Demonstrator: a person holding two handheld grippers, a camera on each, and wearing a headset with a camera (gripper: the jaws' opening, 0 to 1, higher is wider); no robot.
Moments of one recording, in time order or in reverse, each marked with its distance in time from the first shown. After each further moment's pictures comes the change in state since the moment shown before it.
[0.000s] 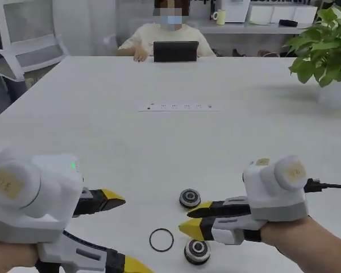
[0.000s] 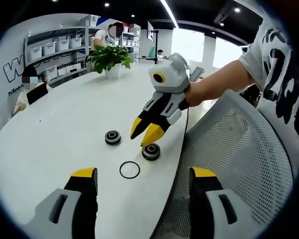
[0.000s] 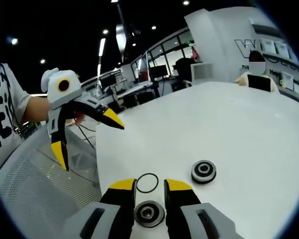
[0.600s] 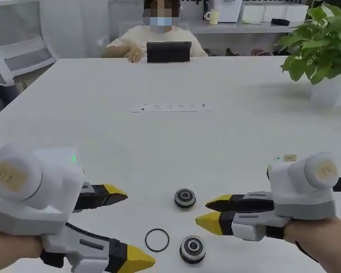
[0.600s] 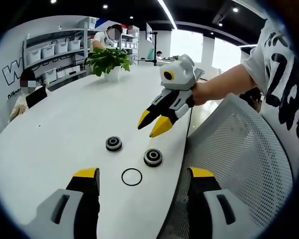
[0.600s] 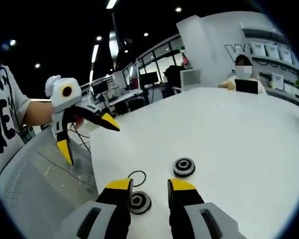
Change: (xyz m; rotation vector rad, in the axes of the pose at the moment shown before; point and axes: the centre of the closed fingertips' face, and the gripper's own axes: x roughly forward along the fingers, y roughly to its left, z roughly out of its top) left arm 0.007 0.004 0.012 0.014 -0.015 -0.002; right arm -0.035 -0.017 0.001 0.018 -0.058 -0.079
